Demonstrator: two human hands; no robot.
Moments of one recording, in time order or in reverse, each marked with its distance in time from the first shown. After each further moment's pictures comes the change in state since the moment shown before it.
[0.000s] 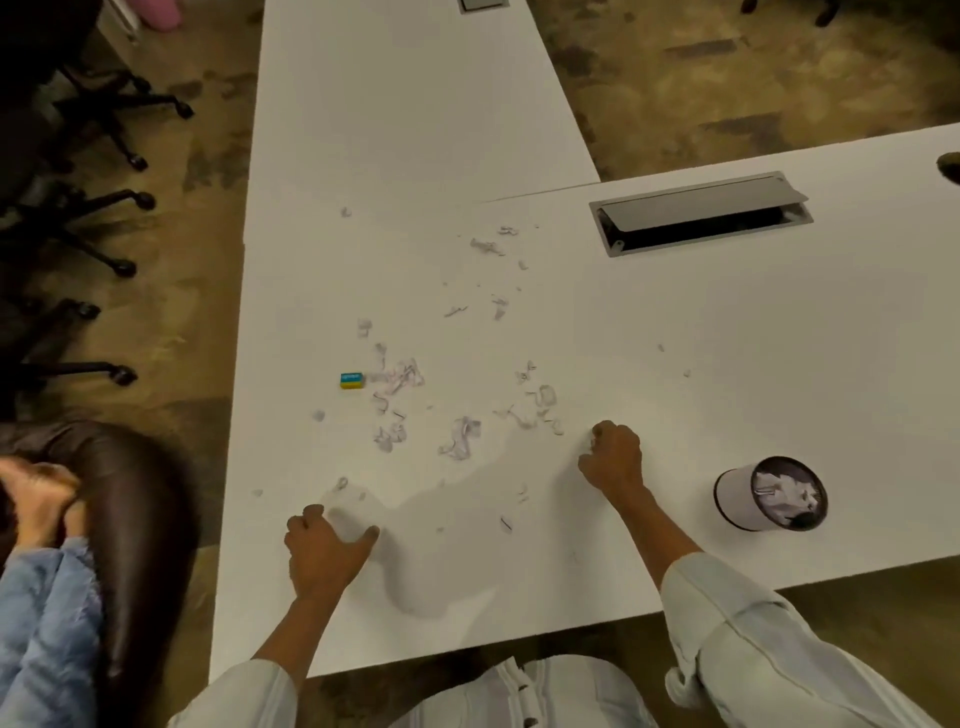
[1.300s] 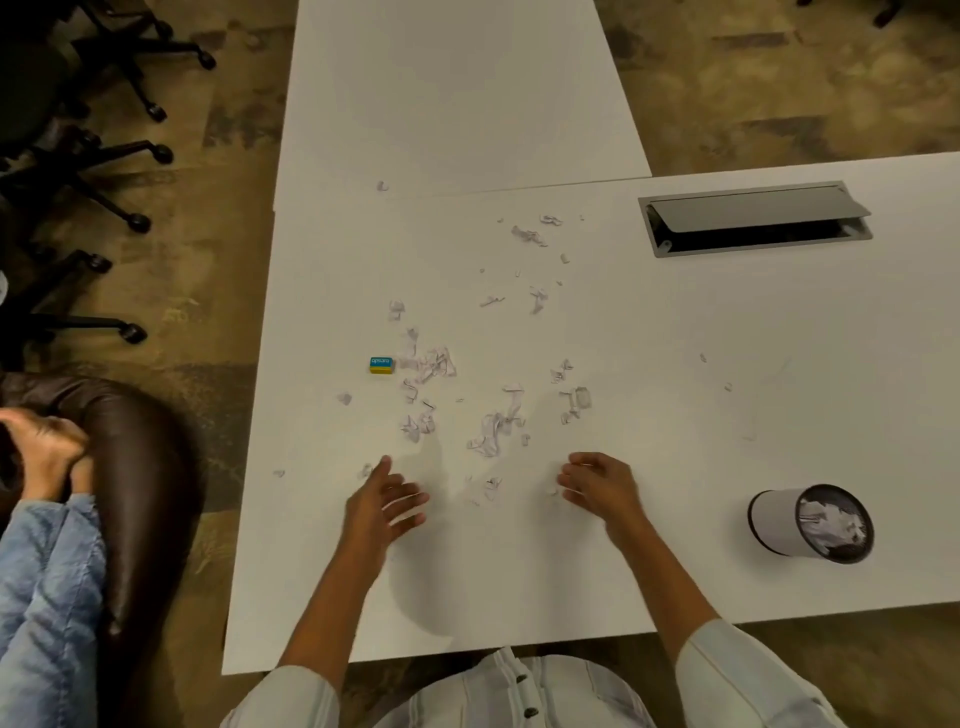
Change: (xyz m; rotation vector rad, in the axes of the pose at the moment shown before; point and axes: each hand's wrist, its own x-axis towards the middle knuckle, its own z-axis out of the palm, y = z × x) left_hand 0.000 0.049 -0.023 -1.200 -0.475 -0.416; right_hand -0.038 -0.024 0.039 0.791 -0.232 0.289
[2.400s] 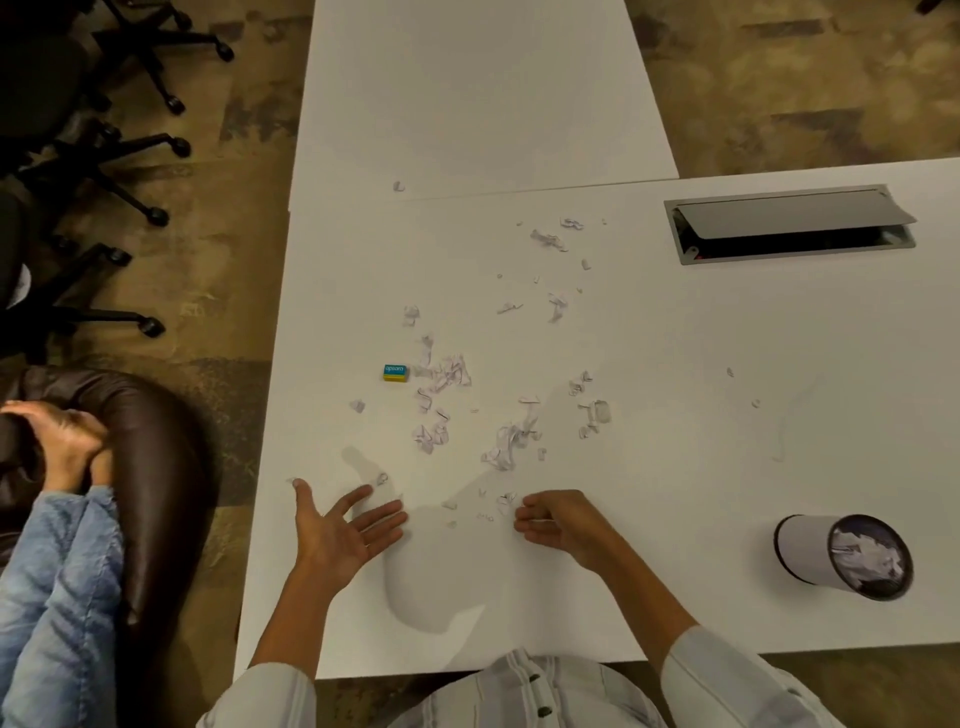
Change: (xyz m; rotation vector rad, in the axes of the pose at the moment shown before) left_hand 0.037 0.010 -0.068 -0.316 -0.109 -0.178; right_hand -0.001 0.008 0.054 -0.044 -0.298 0.327
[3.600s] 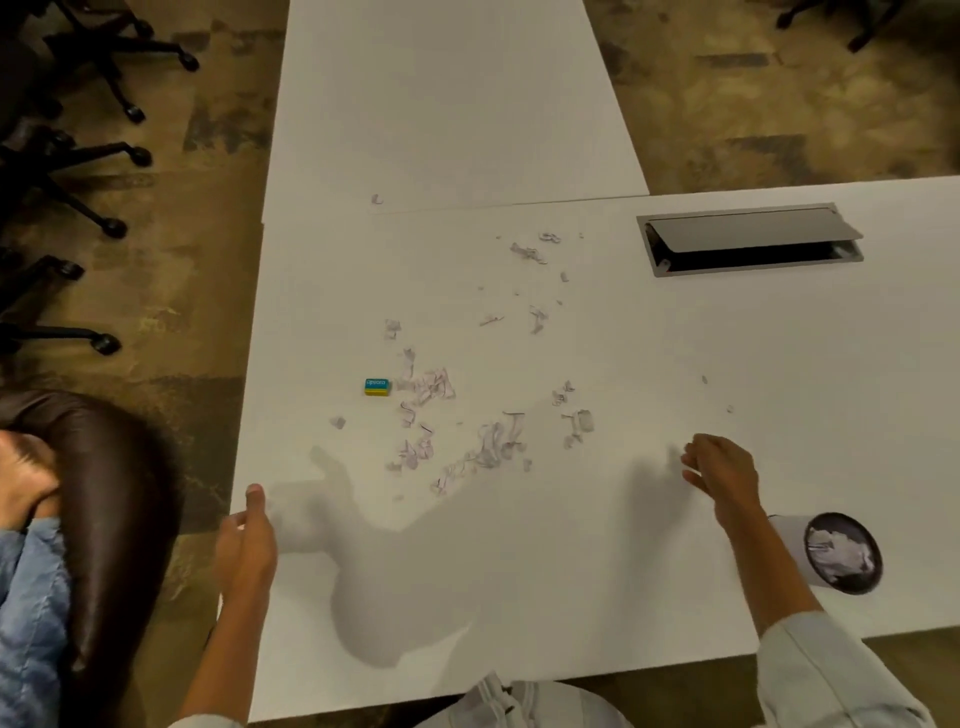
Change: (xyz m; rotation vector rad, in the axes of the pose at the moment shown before) left_hand -0.032 0.047 0.008 0.919 0.831 0.402; right_hand -0.023 -0.068 -0.164 -0.048 0.735 -0.363
